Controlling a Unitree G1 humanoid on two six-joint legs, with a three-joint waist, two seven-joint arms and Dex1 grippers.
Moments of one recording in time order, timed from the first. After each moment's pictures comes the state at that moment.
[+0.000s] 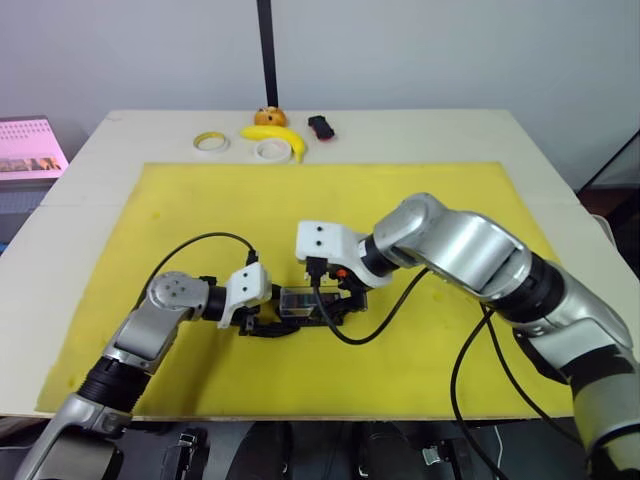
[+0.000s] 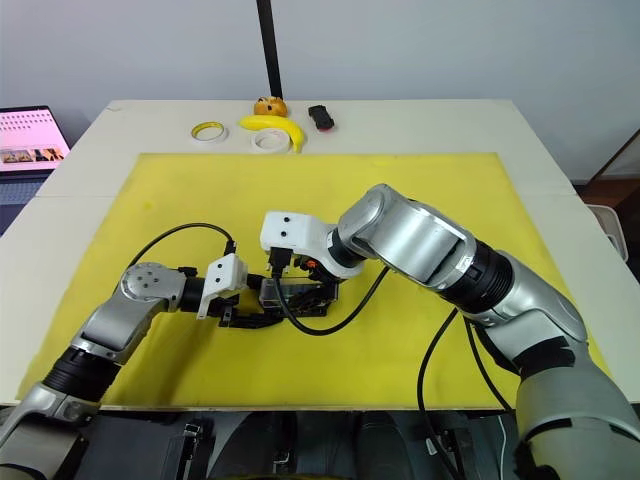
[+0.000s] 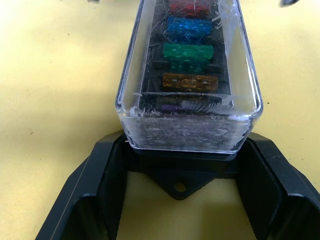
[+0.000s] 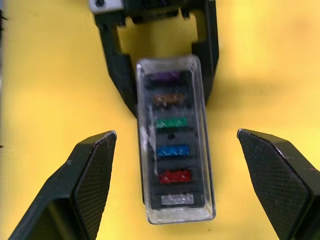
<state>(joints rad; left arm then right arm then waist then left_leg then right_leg) -0.39 0.64 -0.25 0.03 -0.21 0.17 -1.21 -1.13 -0.61 0.68 -0.33 0.39 1.28 0.99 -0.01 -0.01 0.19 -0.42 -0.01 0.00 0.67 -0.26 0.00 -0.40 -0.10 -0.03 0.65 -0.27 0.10</state>
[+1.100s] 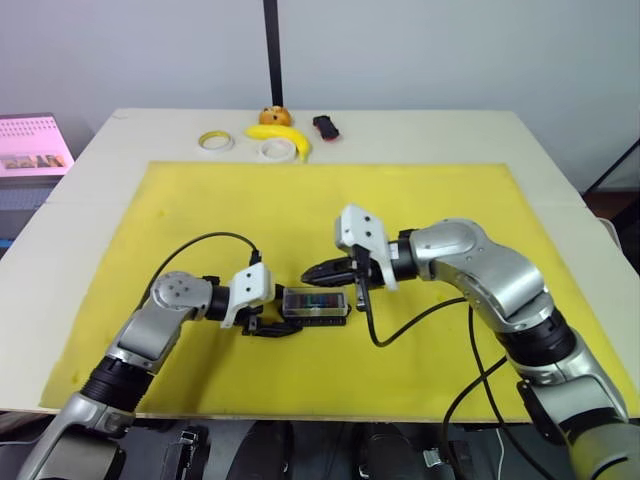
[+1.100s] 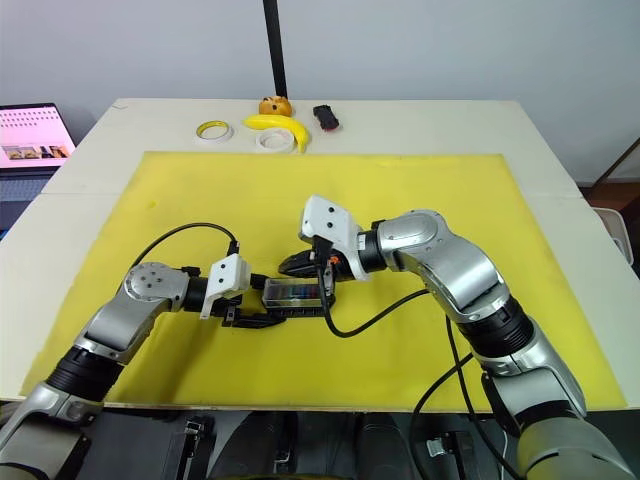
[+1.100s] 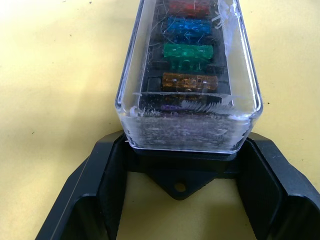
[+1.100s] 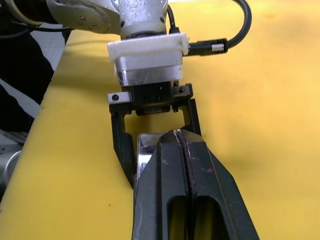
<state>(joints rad) -0.40 0.63 -0.26 0.03 -0.20 0.16 -1.20 -0.73 -0.58 0.36 -0.31 0.41 0.79 1.03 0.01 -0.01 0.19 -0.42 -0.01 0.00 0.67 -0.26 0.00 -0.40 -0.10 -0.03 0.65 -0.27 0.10</state>
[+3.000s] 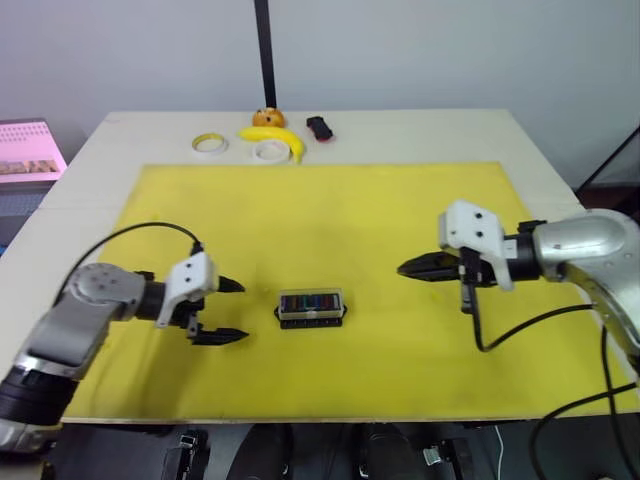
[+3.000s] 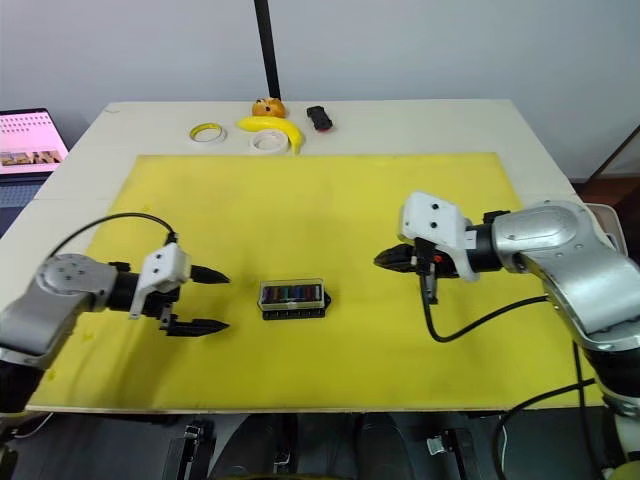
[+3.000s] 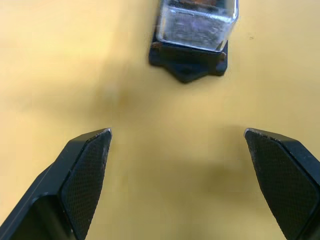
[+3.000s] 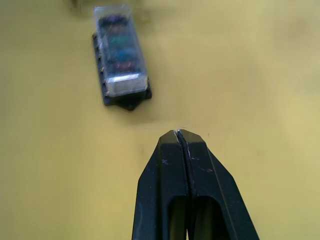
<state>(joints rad) -0.22 0.97 0.04 -0.21 -0.40 0.45 -1.30 -0.49 -1.10 0.03 -0.46 0.43 0.68 1.20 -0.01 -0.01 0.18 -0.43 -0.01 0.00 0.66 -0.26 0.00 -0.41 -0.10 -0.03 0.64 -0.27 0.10</state>
